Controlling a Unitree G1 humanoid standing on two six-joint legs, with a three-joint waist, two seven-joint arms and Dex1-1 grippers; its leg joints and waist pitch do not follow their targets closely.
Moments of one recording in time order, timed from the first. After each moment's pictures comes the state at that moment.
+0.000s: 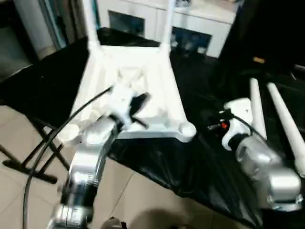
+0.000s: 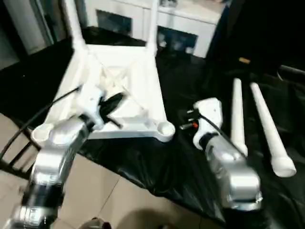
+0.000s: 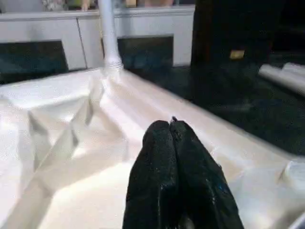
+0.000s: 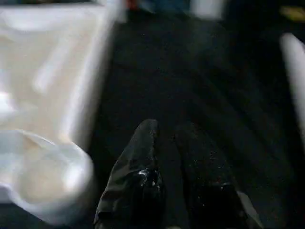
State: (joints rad) left arm -0.31 0.08 0.02 0.11 0.03 0.16 -0.37; right arm -0.14 -0.10 -0.15 -0.19 0.15 0.62 0.11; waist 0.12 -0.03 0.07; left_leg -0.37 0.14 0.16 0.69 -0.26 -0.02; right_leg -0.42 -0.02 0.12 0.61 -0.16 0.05
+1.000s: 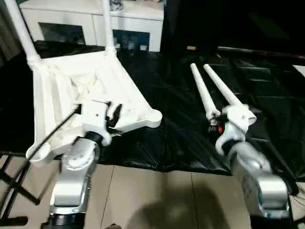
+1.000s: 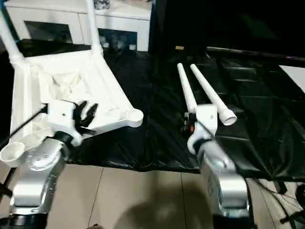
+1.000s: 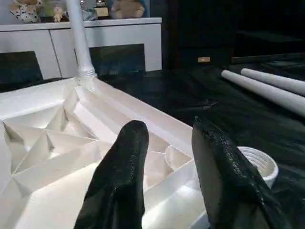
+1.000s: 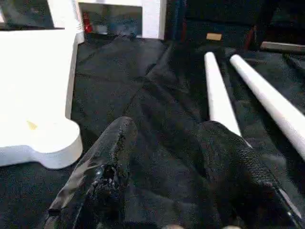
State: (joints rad) left arm -0.16 0.11 0.07 -0.16 0.00 0.30 -0.25; right arm -0.17 -0.12 -0.06 -0.23 0.15 0.57 0.18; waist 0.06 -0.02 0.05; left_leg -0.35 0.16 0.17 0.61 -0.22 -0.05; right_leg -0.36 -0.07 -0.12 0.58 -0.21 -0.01
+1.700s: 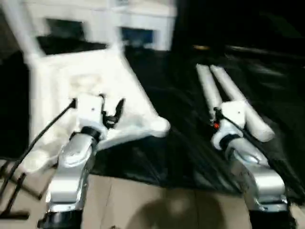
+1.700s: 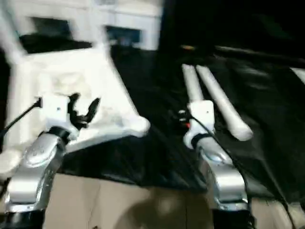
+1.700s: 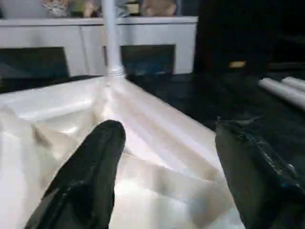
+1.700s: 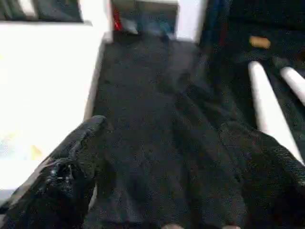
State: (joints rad) left arm -0.17 0.13 0.09 -0.19 -0.04 0.33 -0.23; right arm -0.21 -0.11 0.01 -0.19 0.12 0.54 0.17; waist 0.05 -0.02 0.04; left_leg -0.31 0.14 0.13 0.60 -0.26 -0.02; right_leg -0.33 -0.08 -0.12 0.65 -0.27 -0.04
